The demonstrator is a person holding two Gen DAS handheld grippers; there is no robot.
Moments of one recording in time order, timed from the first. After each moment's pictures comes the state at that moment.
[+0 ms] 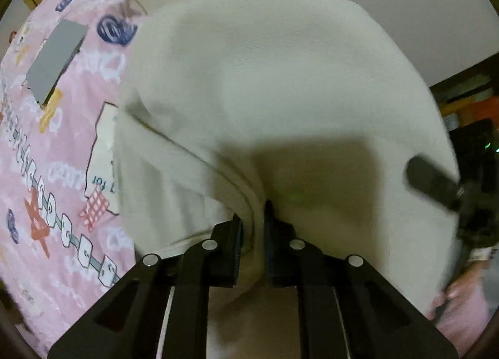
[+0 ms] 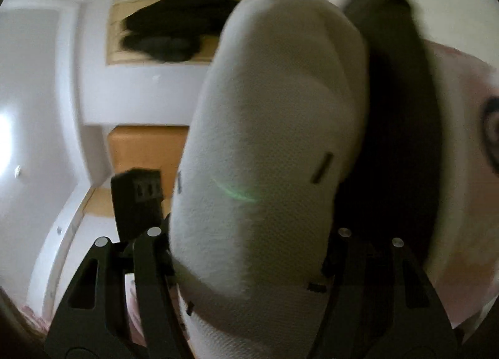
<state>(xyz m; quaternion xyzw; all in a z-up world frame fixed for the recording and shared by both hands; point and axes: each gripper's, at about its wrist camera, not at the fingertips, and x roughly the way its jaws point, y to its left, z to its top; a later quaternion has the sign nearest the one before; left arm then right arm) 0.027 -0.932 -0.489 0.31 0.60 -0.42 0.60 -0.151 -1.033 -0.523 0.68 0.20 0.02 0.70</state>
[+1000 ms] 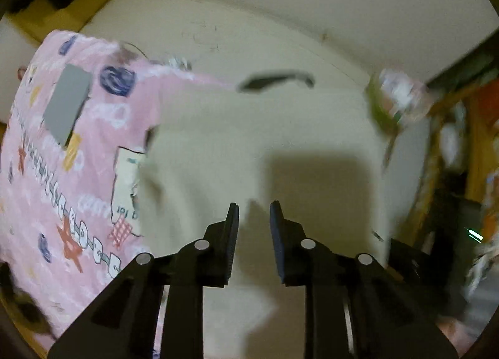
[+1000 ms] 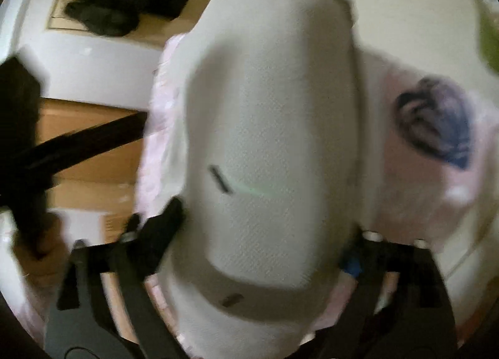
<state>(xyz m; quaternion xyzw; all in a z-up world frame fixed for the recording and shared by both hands) -0.020 -1.001 -0.399 0.38 0.56 -0.40 0.61 -0.191 -1.004 -0.477 0.59 0.35 -0.07 0.73</state>
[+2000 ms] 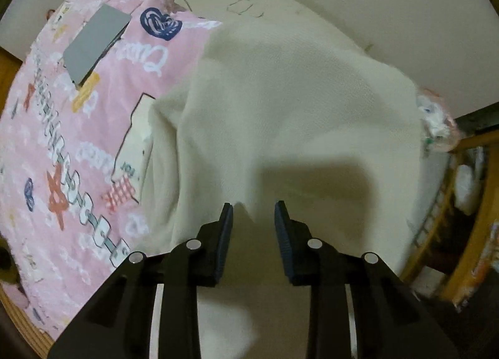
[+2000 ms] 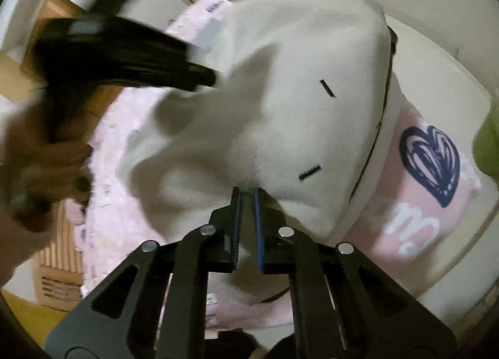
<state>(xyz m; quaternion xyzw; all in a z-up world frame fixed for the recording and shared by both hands) 0.016 -0.926 -0.423 0.29 0.60 -0.35 0.65 -0.181 -0.947 -0.447 0.36 0.43 -0.10 0.82</state>
